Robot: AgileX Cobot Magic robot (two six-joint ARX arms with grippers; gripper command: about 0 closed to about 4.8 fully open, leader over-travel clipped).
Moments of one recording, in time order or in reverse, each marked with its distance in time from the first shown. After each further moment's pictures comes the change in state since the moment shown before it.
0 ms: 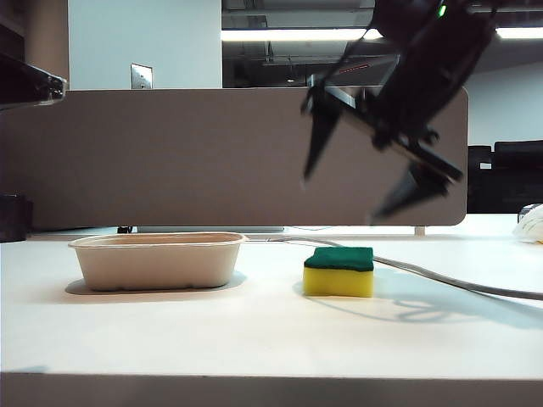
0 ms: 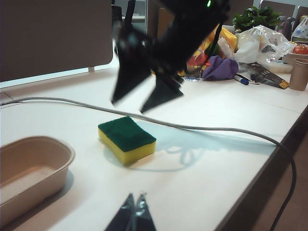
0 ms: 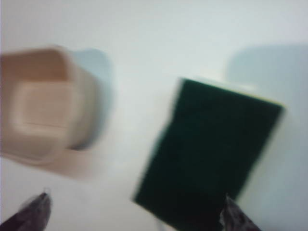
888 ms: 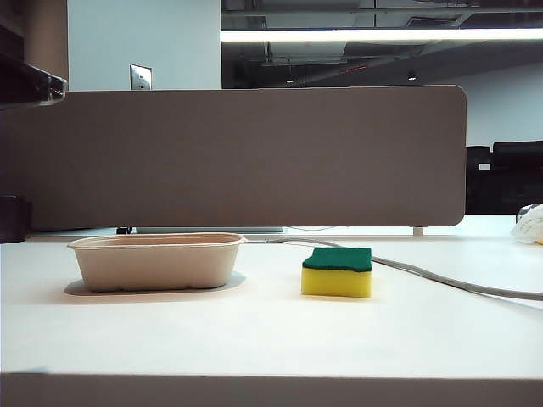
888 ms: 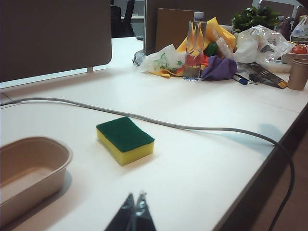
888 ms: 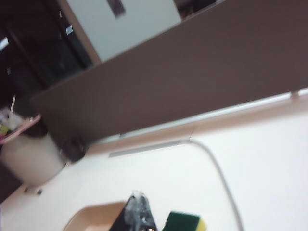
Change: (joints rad) left arm 0.000 0.000 0.000 0.000 0.000 0.000; right arm -0.335 -1.416 -0.730 0.339 0.014 -0.023
